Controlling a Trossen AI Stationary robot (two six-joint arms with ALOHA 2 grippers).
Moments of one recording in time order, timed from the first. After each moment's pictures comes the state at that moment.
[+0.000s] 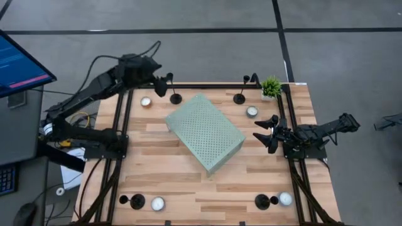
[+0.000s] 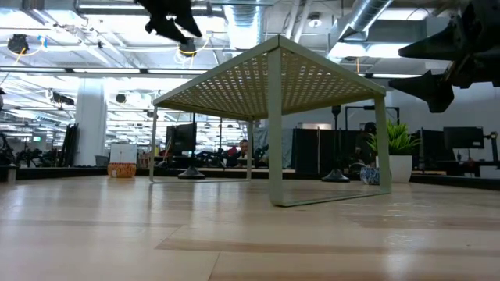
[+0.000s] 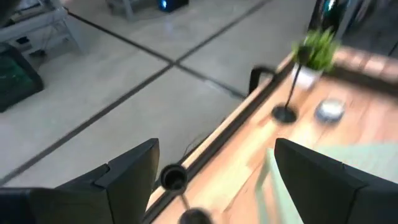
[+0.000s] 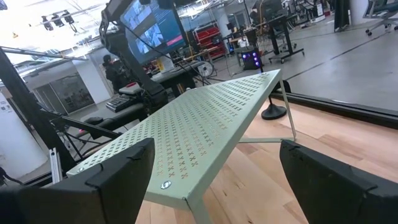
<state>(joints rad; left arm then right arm) 0.52 0.98 1.27 -0.58 -0.21 0.09 0.35 0.03 0.01 0.07 0.63 0.33</state>
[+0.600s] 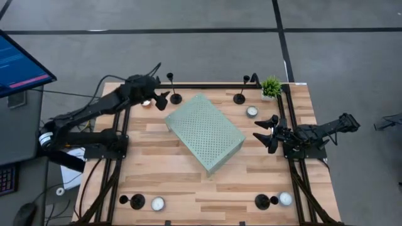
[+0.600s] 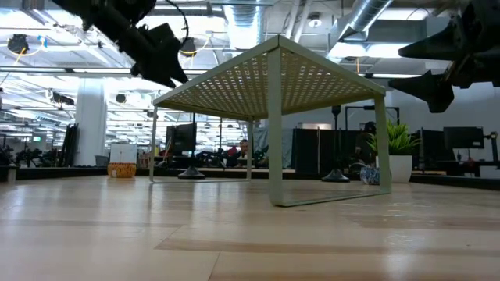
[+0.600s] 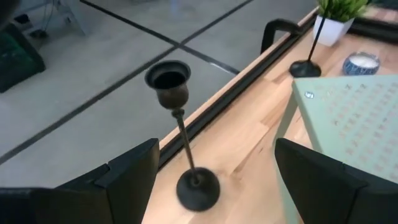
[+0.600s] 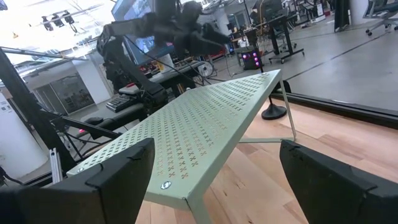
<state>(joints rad) 0.59 0.83 0.74 -0.20 -0.15 0.05 0.35 0.03 0.01 0.07 0.63 0.33</state>
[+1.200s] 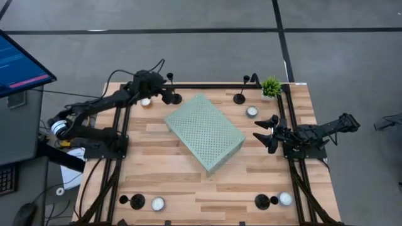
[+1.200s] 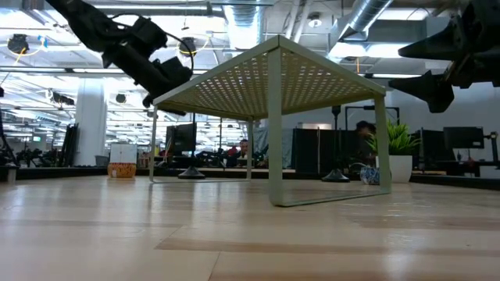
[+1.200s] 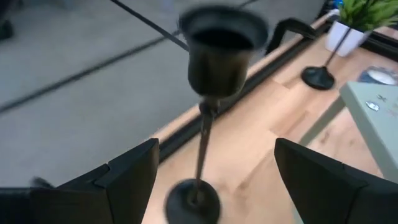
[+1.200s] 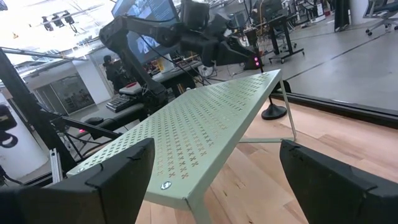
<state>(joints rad) 0.74 1.08 0.69 0.08 0.04 -0.01 0.35 0.03 0.01 0.07 0.63 0.33</state>
